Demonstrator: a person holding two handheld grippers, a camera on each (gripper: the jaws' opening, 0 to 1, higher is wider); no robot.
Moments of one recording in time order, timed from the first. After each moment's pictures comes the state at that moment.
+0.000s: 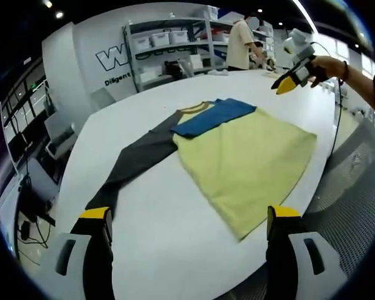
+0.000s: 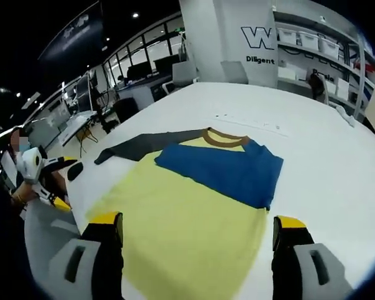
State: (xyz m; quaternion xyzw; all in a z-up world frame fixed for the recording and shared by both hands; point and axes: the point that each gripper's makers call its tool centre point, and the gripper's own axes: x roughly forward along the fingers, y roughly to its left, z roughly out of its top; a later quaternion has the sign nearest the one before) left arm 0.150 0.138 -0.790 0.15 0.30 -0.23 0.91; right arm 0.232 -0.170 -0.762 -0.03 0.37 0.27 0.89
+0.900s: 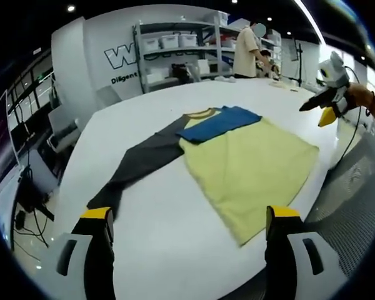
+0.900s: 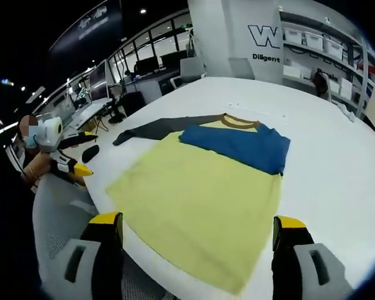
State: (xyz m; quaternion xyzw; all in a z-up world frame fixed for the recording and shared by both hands) left arm 0.158 0.149 -0.782 0.12 0.30 -0.22 0.92; right arm 0.153 -0.168 -0.768 -0.03 0.38 0.29 0.88
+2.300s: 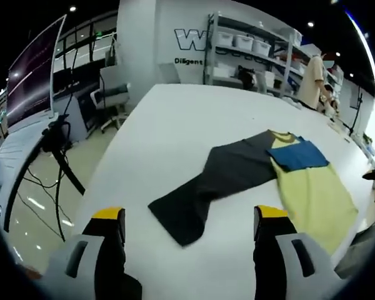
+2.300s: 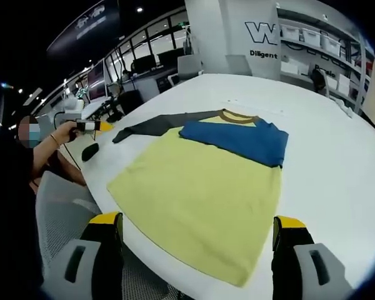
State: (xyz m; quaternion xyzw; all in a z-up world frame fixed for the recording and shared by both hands) left arm 0.259 0.289 -0.800 -0.03 0.33 -0.03 0.94; right arm 0.148 -0.173 -0.772 -0.03 0.39 0.28 0.88
